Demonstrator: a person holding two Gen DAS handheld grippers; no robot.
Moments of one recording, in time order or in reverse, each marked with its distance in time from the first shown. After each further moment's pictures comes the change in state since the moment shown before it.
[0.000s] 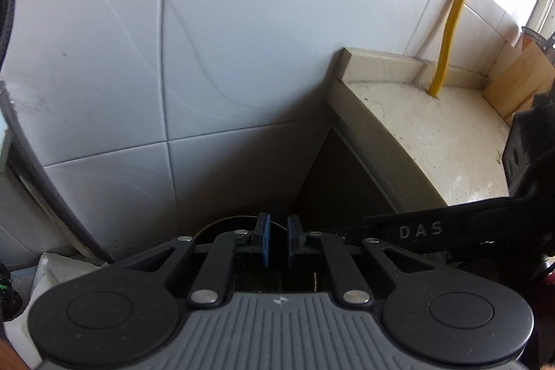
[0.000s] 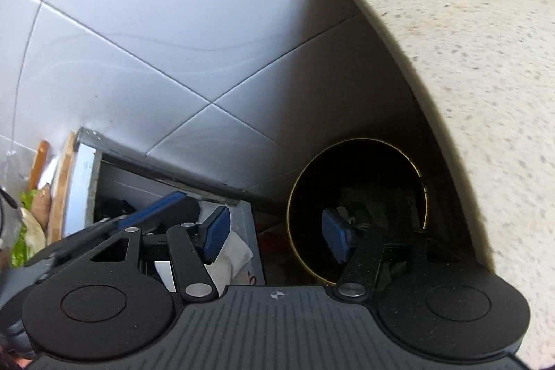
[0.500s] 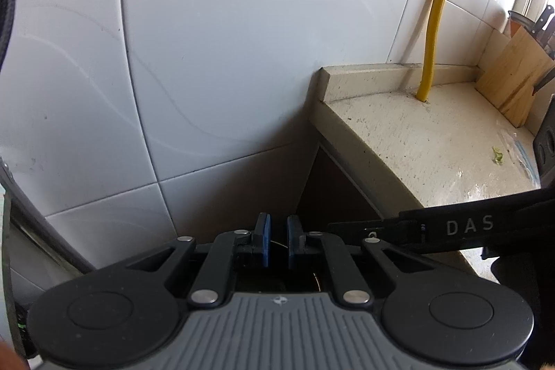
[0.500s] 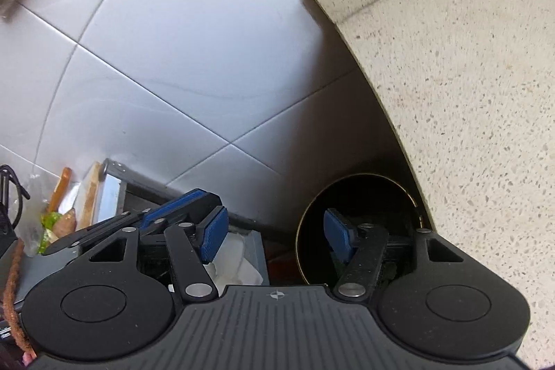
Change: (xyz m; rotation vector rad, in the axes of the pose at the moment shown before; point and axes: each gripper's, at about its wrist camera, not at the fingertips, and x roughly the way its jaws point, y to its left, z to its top) left arm -0.002 -0.020 0.023 0.103 -0.026 0.025; right arm -0.040 0.007 0.013 -0.015 -0.113 0.022
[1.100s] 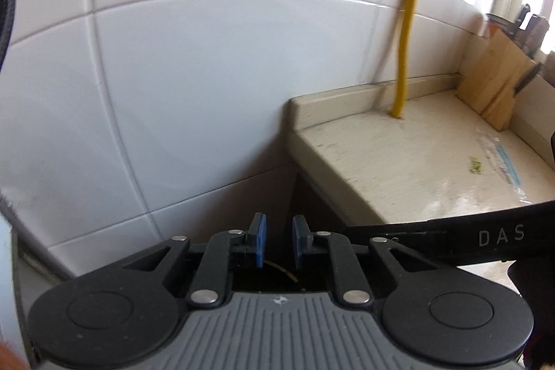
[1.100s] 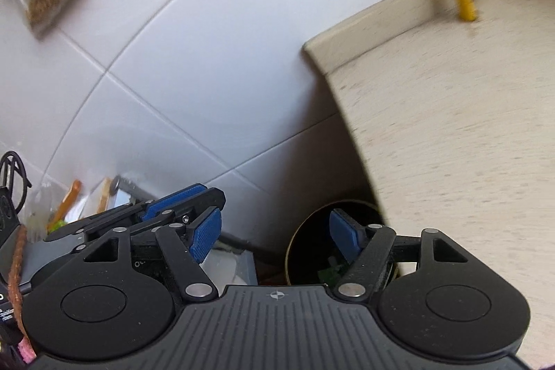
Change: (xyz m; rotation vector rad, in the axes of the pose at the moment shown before) left arm -0.031 -0.037 0.018 0.068 -0.055 -0.025; right arm -0.058 0.004 -0.003 -0.032 -0.122 -0.041
